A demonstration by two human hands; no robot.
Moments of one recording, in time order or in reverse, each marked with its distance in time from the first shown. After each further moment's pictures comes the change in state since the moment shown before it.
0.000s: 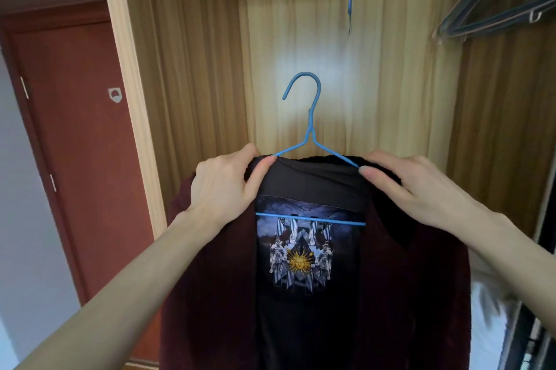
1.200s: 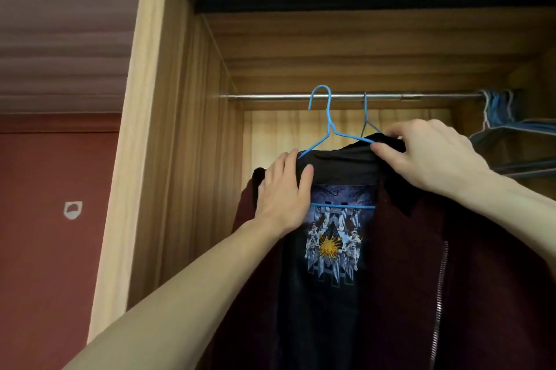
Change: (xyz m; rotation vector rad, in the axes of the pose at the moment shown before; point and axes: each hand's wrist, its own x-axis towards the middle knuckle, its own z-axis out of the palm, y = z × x) left_hand 0.258 -0.086 0.108 -0.446 -0.054 -0.096; right_hand 0.283 -0.011 -0.057 -0.647 0.457 0.221
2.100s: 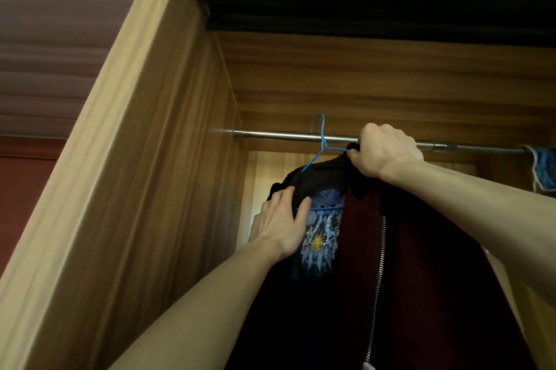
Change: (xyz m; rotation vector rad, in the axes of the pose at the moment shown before) left_hand 0.111 -0.081 0.033 0.027 -0.011 -0.060; right_hand 0.157 -0.057 0.082 -0.050 -0.045 0.137
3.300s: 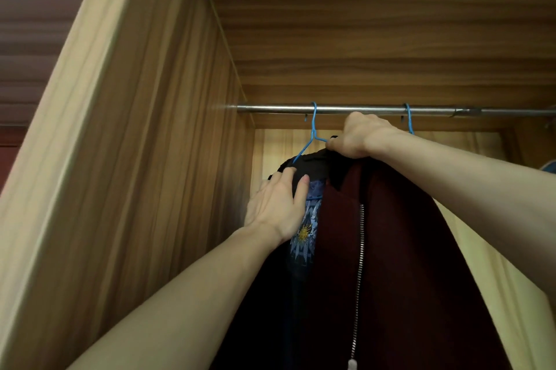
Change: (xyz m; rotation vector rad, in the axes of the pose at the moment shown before) left_hand -0.019 -0.008 -0.012 0.167 0.054 -0.012; right_hand -0.001 -0.041 0.027 0.081 -0.314 0.106
